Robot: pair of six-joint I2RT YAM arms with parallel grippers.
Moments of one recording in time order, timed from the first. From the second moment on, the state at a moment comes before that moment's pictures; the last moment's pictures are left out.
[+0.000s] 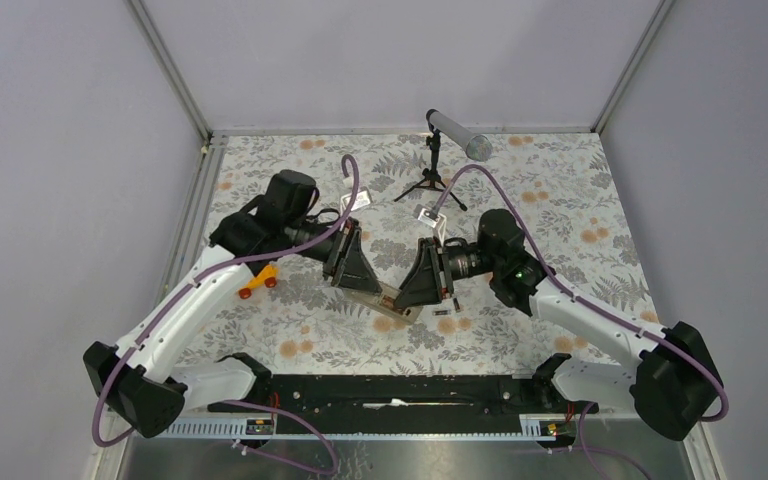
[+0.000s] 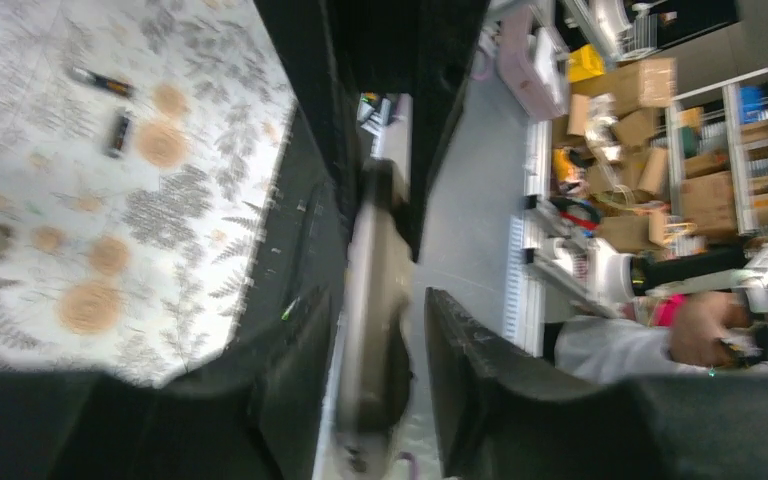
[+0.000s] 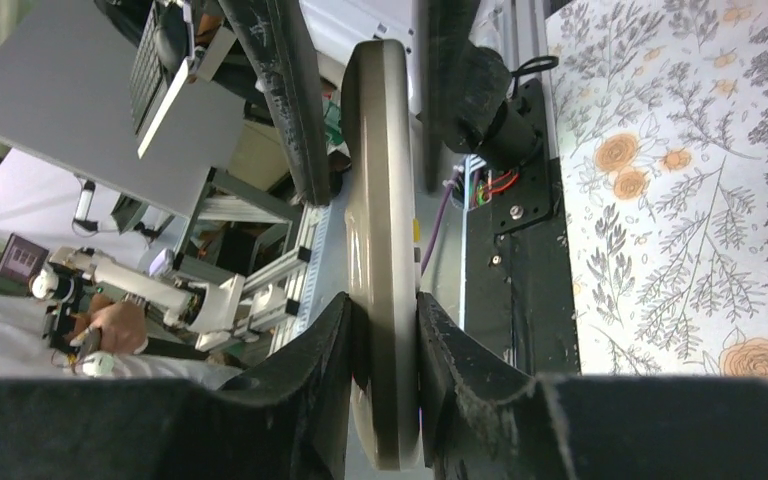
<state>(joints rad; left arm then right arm) -0.57 1.17 1.22 -0.82 1.06 -0.16 0.70 1.17 0.71 0.37 -1.12 0.76</state>
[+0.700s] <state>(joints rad) -0.52 0.87 0.65 0.27 0.55 -1.05 0.72 1.14 0.54 0.77 -0.61 1.09</state>
